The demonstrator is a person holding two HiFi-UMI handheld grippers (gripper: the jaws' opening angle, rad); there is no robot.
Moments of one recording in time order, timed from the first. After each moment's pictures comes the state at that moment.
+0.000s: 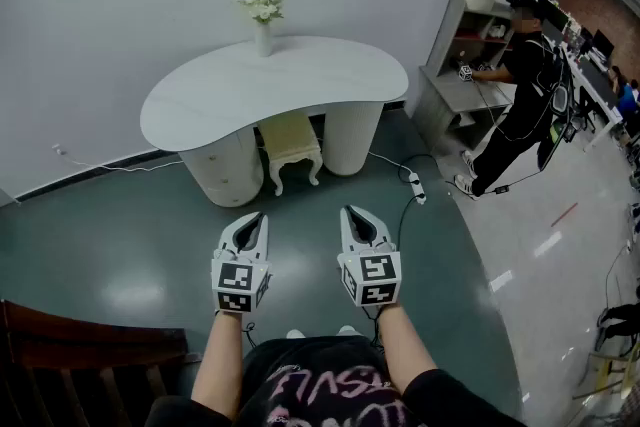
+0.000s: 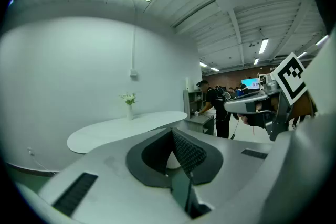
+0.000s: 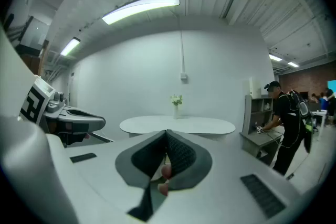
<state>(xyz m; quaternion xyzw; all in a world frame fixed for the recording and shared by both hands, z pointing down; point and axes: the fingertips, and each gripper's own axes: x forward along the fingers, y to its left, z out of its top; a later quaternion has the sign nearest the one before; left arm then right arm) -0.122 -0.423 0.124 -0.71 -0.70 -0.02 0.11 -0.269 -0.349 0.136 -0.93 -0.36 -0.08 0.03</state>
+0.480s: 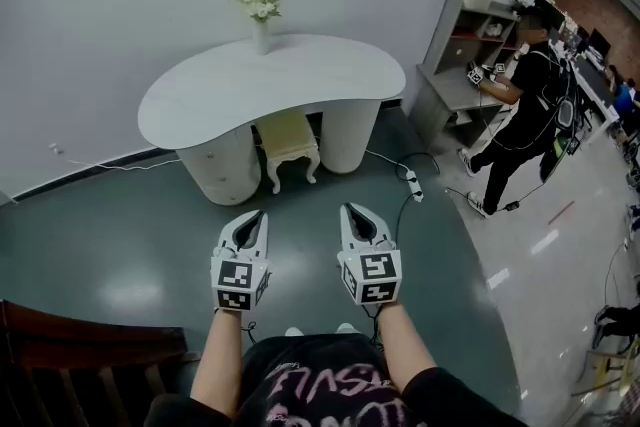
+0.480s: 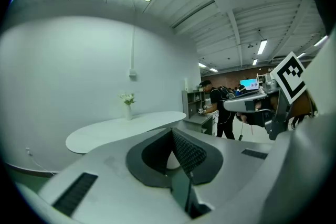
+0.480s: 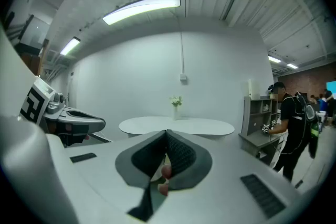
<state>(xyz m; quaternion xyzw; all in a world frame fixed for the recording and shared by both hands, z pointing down) -0.125 -0.429 0.140 -0.70 -0.71 -0.02 0.11 -0.269 -0.354 0.132 -0.93 -0.36 -0.08 0.02</state>
